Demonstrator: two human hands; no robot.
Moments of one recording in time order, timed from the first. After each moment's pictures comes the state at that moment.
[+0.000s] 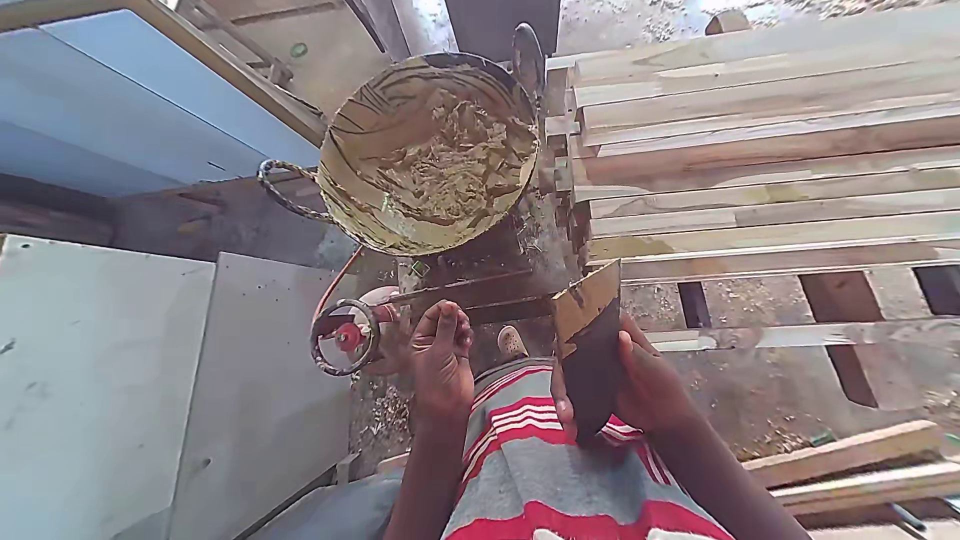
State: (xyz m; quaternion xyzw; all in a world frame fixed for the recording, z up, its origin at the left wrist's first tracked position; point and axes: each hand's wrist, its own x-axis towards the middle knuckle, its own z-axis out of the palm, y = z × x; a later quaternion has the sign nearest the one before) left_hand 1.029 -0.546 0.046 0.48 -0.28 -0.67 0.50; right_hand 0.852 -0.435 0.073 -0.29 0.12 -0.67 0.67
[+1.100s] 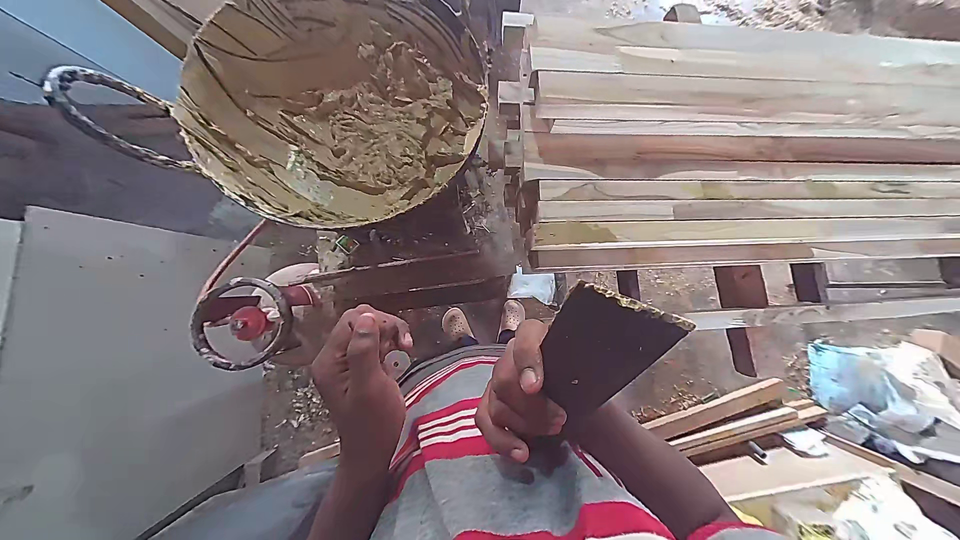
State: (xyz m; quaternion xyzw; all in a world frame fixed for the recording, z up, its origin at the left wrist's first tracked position) left_hand 1.028 -0.525 0.040 0.38 -0.56 -0.55 0.50; right_hand 0.867 -0.439 0.064 -0.19 -0.08 -0.62 0.75
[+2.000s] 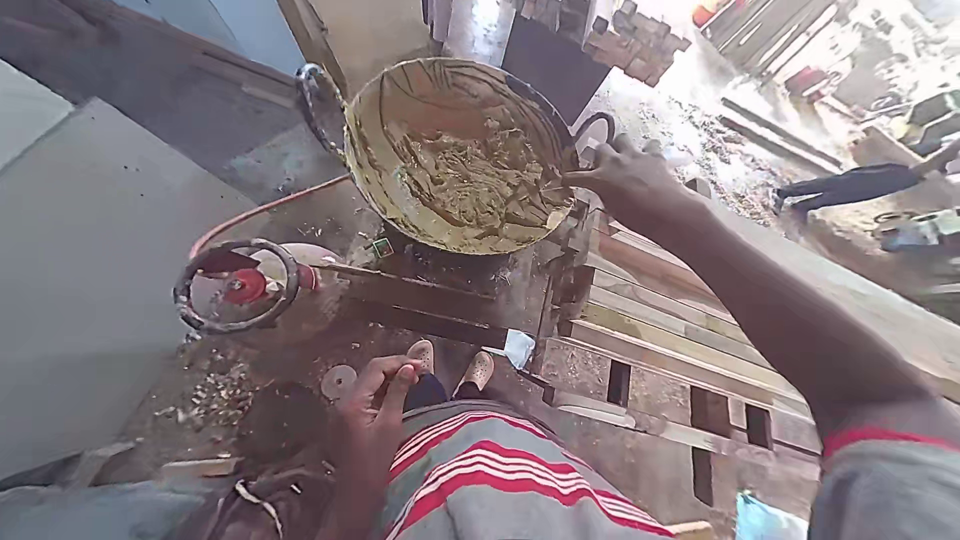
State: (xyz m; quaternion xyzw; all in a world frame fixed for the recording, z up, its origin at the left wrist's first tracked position) left_hand 1.100 -0.500 -0.014 0.53 -0.53 -0.47 0.47; right_hand 0.771 -0.691 0.178 0.74 -0.61 -0.27 0.03
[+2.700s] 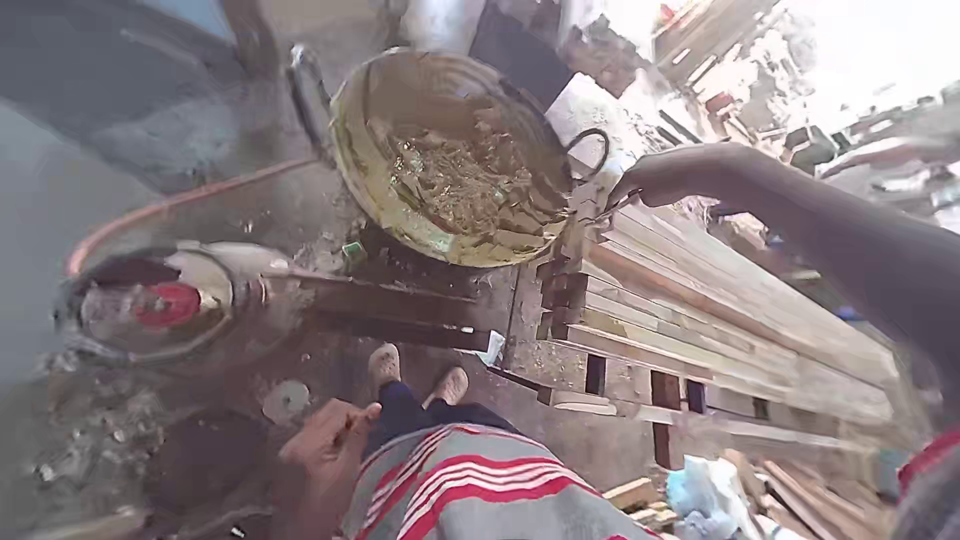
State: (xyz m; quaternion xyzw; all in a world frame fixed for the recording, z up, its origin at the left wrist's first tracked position) left_hand 1.180 -0.512 -0.050 0.56 -0.66 -0.39 0.32; right_hand 0.785 -0.752 0.227 0.61 -0.54 -0.55 -0.17
